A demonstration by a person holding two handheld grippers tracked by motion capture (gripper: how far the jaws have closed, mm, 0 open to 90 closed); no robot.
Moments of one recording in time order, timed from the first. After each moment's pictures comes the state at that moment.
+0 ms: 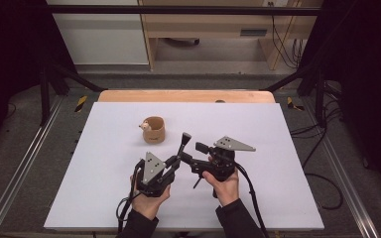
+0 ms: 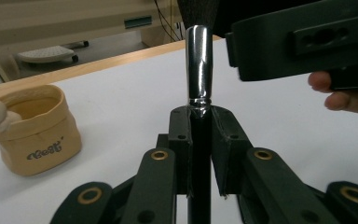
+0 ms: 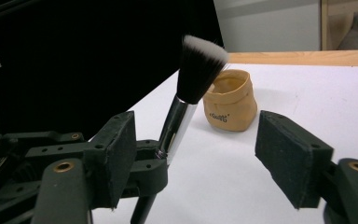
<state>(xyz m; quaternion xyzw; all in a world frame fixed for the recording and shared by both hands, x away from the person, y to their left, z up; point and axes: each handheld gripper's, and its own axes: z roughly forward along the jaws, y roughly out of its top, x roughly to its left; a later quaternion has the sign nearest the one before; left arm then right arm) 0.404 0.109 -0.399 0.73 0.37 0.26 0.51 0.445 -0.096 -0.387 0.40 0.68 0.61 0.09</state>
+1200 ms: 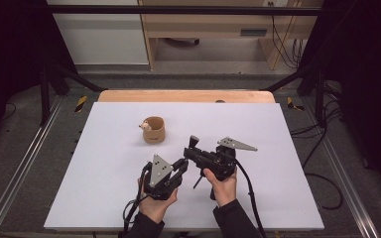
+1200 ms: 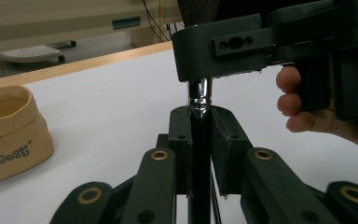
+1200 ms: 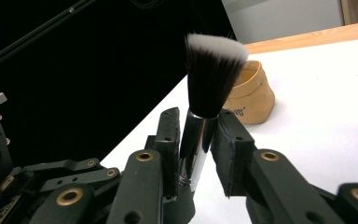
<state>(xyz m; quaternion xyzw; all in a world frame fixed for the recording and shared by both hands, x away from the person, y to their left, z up) 0.399 0.096 -0.401 0.73 0.37 0.24 0.52 0.448 -0.100 -0.394 0.43 0.65 0.62 0.02</state>
